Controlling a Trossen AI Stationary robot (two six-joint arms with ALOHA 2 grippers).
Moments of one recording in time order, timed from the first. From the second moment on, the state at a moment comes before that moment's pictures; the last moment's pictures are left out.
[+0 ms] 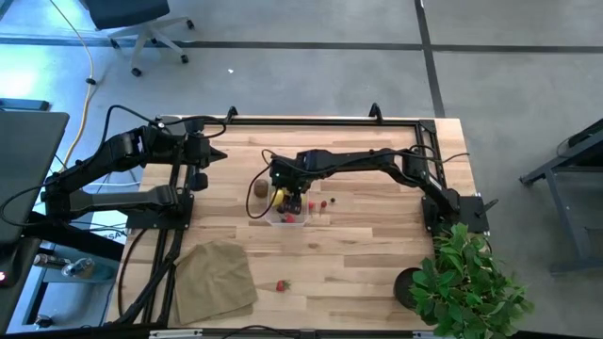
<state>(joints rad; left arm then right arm) 0.53 0.72 0.99 -0.92 0.06 0.37 -0.11 2.26 1.91 -0.85 -0.08 0.06</state>
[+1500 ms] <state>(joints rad) 0.53 0.72 0.99 -0.92 0.06 0.37 -0.09 1.43 1.13 -0.44 0.00 0.15</state>
